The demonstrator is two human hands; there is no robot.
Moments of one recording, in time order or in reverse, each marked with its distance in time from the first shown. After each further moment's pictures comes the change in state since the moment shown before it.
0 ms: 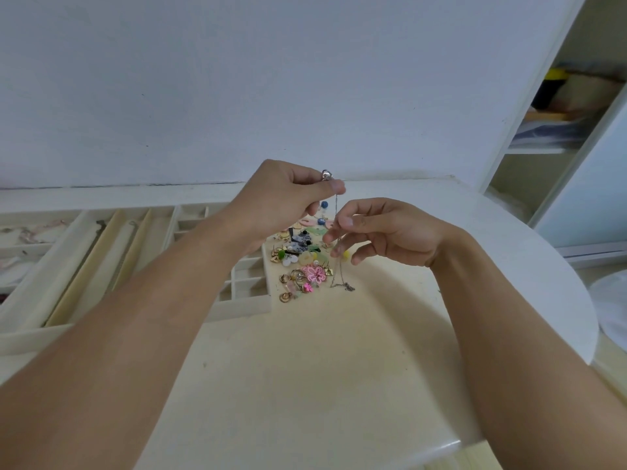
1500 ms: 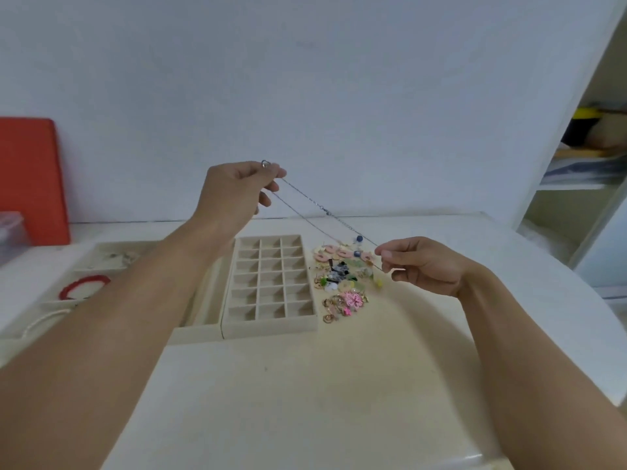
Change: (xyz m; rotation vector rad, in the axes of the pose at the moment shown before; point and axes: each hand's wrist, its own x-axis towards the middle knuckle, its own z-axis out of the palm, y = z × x) left_hand -0.029 0.020 -0.100 -0.079 0.420 0.067; right_hand 0.008 0.020 -0.026 0.090 0.156 0.022
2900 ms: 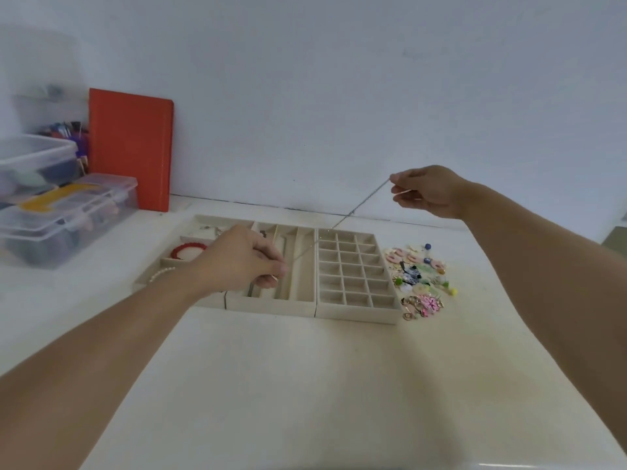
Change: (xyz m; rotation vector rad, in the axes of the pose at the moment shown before) left_hand -0.065 -0.077 -0.147 0.301 -0.292 -0.269; right_hand 0.115 -0.119 0.108 -0.258 0.242 -0.063
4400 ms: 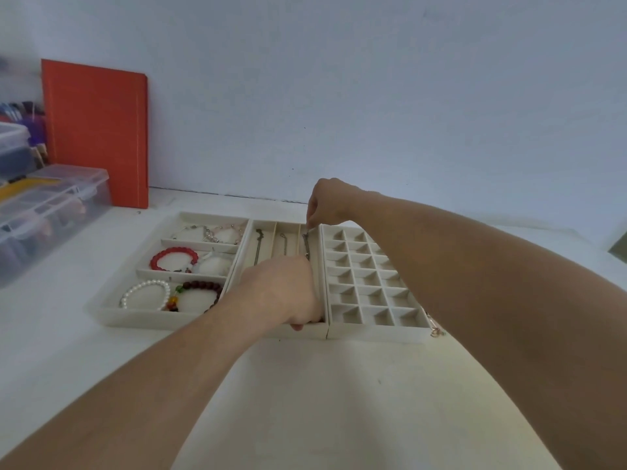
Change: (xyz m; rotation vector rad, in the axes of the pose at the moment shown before) left_hand 0.035 0.022 0.057 0.800 -0.155 -0.194; right_hand 0.081 0.022 0.161 -1.169 -0.167 -0.142
